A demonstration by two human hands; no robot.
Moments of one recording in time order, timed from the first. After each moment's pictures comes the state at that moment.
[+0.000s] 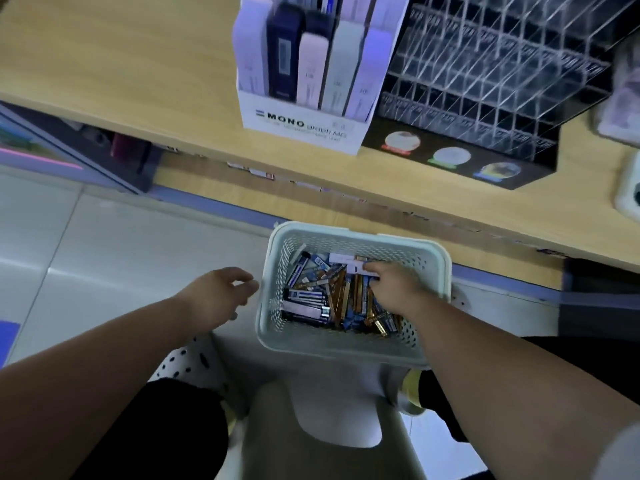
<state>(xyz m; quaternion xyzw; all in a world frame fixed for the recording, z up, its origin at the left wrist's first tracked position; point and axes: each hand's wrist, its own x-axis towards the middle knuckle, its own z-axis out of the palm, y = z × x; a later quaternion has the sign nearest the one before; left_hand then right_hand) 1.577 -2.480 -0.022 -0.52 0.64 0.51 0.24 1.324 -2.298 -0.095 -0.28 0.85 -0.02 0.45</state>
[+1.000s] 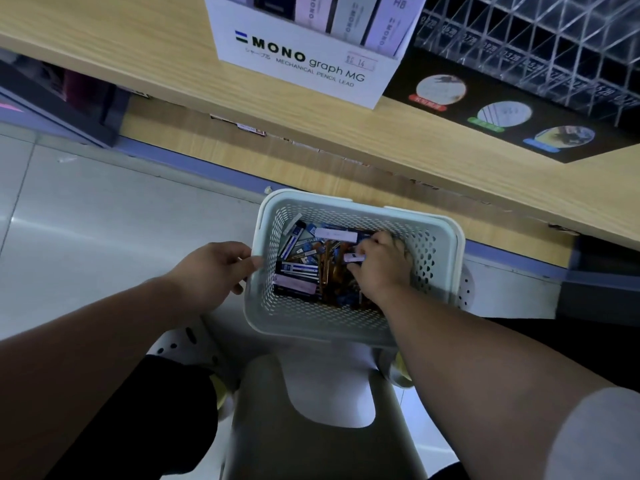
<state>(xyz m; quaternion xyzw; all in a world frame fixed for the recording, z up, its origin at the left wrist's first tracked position) 1.573 -2.476 -0.049 -0.49 0.63 0.58 0.18 1.351 -2.297 -0.140 -0.34 0.89 0.04 0.30</state>
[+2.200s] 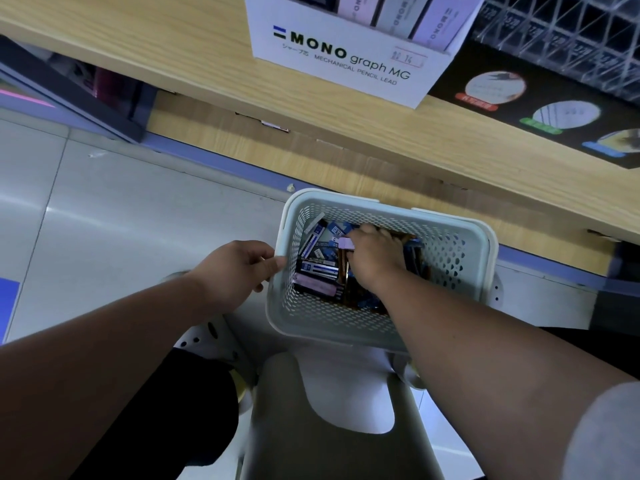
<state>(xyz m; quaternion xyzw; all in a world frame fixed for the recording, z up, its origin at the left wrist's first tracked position) 1.577 -2.479 -0.058 -0.47 0.64 0.57 0.18 1.368 -2.343 -0.159 -0.44 0.83 0.09 0.34</state>
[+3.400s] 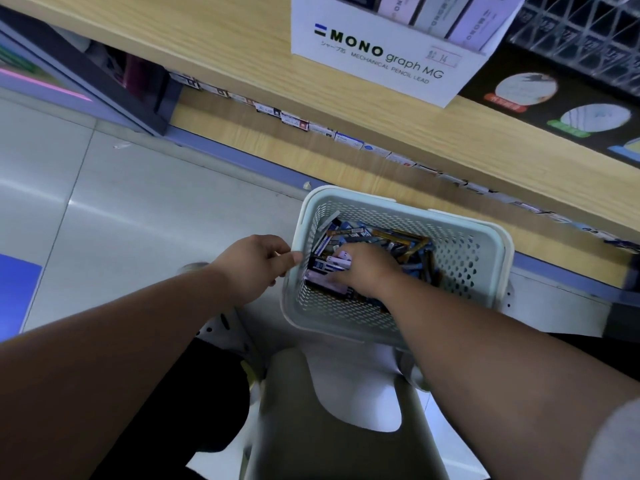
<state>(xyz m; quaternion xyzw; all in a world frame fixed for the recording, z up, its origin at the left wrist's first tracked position) 1.575 -2.480 -0.055 -0.48 0.66 0.54 0.21 1.390 -2.351 -0.144 -0.40 0.76 0.00 0.52</state>
